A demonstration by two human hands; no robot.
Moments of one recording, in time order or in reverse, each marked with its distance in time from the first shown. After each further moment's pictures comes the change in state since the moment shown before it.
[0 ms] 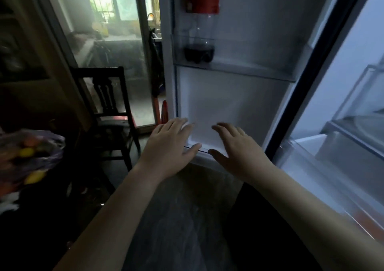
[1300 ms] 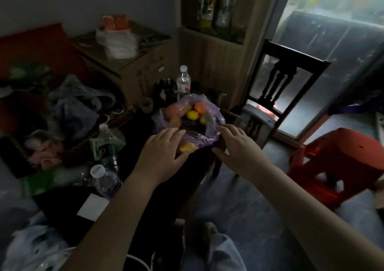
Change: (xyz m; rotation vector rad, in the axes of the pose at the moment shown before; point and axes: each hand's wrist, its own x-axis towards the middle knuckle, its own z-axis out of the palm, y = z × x) left_hand -0.178 -0.450 0.033 0.137 -0.060 -0.940; right_hand 0.347 -0.394 0.218 0.219 -0.298 -0.798
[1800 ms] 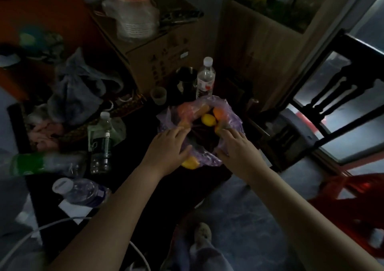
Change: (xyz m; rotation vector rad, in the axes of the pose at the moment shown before) left_hand 0.125 -0.025 0.080 -0.098 -0.128 -0.261; right_hand 0.162 0.092 0.063 0.109 -0.187 -0.197
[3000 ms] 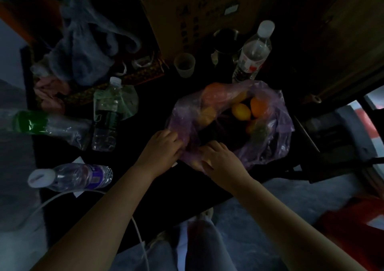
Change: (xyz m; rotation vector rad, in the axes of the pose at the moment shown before) left_hand 0.017 -0.074 0.083 0.102 -0.093 -0.062; right_hand 0.087 0.007 0.128 0.091 -0.383 -0.311
